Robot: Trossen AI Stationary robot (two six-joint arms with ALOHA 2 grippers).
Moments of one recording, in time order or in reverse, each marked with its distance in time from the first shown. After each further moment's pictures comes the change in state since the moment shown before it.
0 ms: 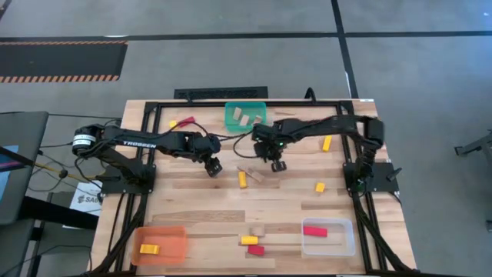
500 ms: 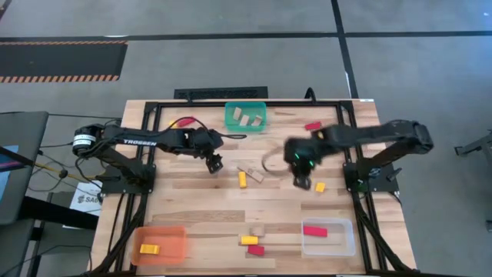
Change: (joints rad) left arm 0.047 0.000 0.000 0.084 0.005 0.155; right arm 0.285 -0.468 -0.049 -0.323 -0.053 0.805
